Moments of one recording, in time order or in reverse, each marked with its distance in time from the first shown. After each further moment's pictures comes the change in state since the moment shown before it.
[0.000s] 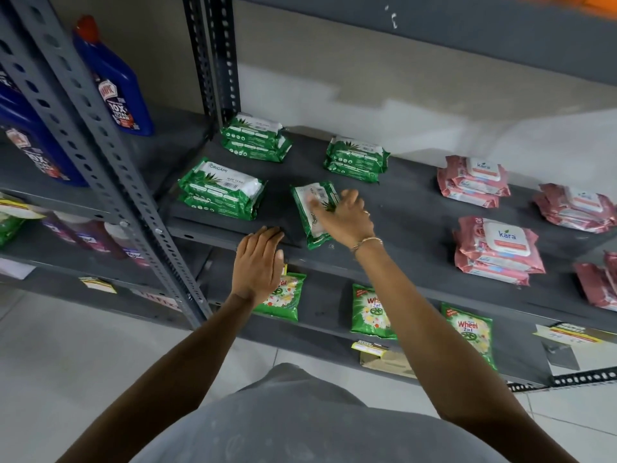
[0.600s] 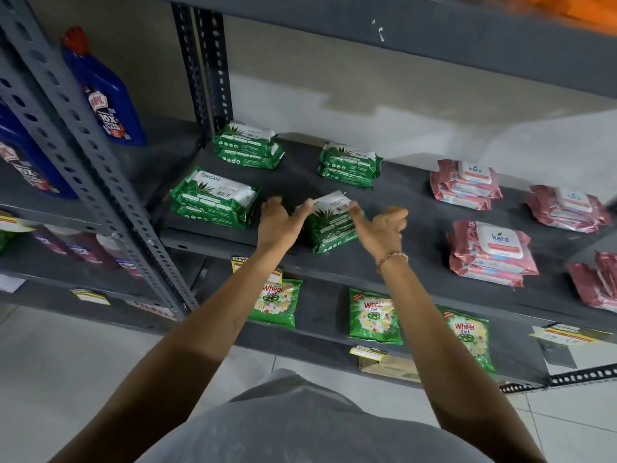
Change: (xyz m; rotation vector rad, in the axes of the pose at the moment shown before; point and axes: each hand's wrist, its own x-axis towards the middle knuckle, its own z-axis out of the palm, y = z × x) left_hand 0.108 0.044 -0.021 -0.660 -0.292 -0.666; right_hand -0.001 0.044 -0.025 0.299 0.235 0.203
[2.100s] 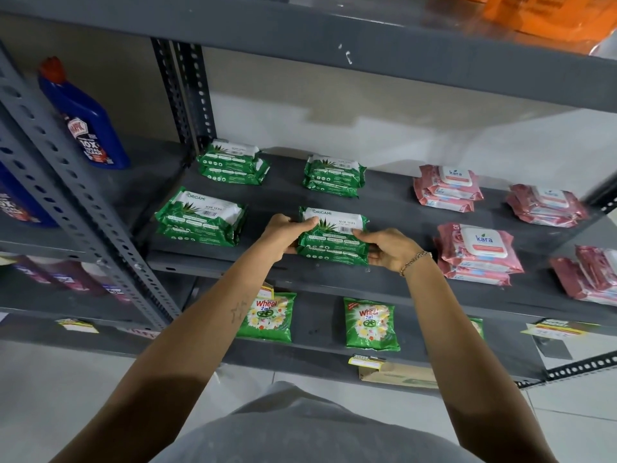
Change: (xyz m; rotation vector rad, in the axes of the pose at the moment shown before) left_hand 0.026 0.018 0.016 -0.302 -0.321 -0.270; right_hand 0.033 0.025 -0.038 0.456 -0.476 0.339
